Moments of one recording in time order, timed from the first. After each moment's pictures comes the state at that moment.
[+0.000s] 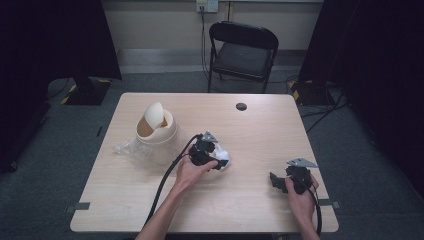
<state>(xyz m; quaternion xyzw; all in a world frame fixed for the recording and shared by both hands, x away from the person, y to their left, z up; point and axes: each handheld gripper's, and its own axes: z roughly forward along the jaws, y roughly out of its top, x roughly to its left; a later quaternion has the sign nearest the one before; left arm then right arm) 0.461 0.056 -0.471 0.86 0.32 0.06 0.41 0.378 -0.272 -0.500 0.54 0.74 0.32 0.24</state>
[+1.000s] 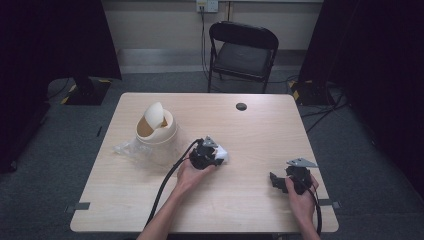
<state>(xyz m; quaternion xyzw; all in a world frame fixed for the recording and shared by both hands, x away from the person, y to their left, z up) 0.456 0.061 -0.490 0.86 0.31 0.08 0.39 0.378 -0.272 -0.500 0.54 0.74 0.32 0.24</state>
